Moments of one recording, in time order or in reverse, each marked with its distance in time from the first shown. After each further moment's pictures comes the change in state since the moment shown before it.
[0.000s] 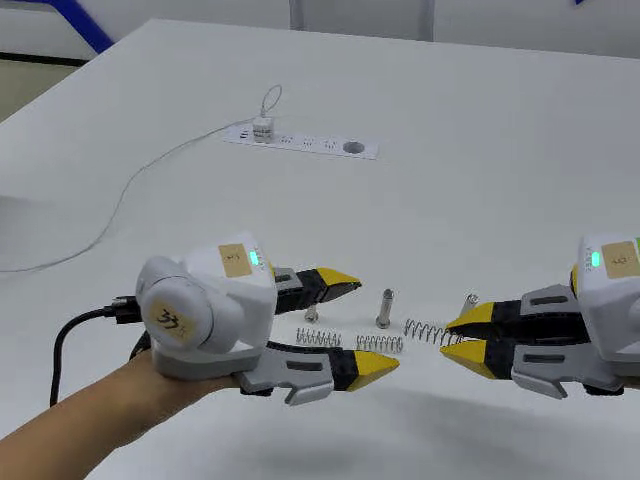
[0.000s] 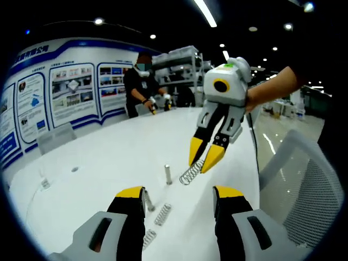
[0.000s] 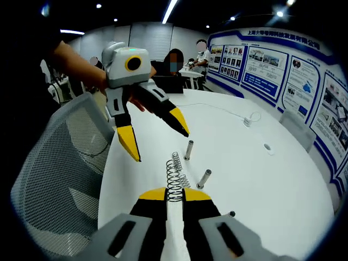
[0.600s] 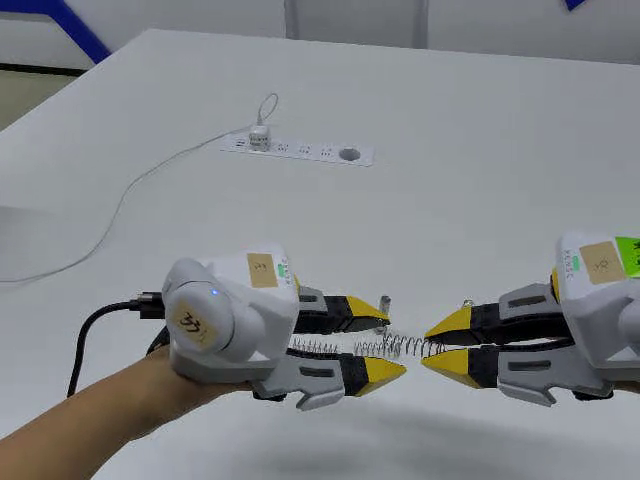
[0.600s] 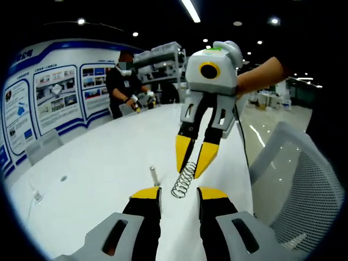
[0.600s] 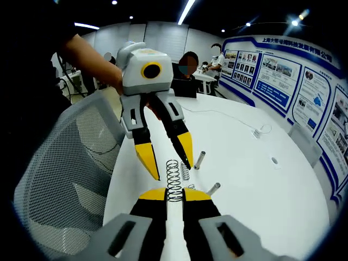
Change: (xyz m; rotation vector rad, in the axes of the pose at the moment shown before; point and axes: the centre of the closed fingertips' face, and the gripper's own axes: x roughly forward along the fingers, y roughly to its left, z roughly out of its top) left arm 0.007 -0.016 0.001 0.082 0.034 -0.103; right arm 0.004 0.017 0.018 -0.085 -0.006 0.063
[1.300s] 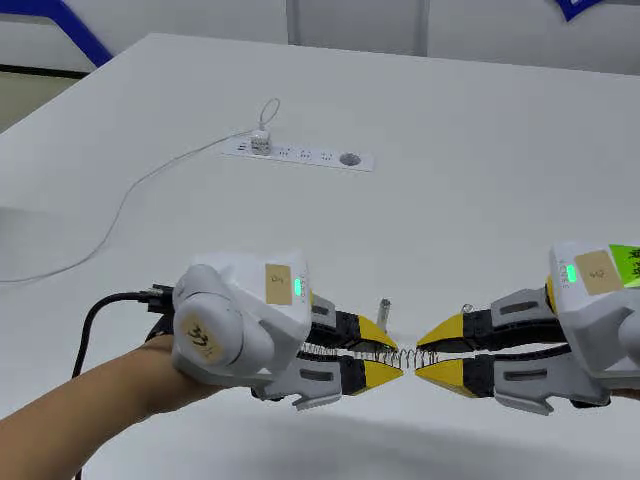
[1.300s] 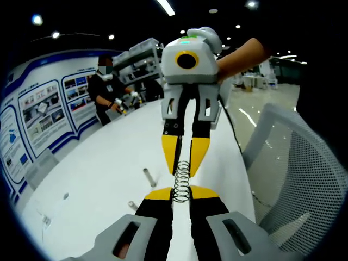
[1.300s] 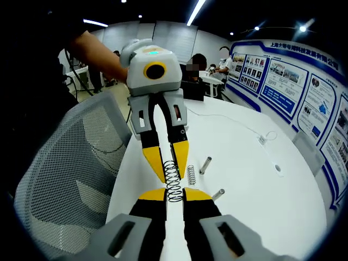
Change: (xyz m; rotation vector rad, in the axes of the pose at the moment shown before) left arm -0.003 -0.013 0.000 0.167 0.054 -0.068; right arm -0.002 0.008 0.007 -0.045 -0.017 0.035
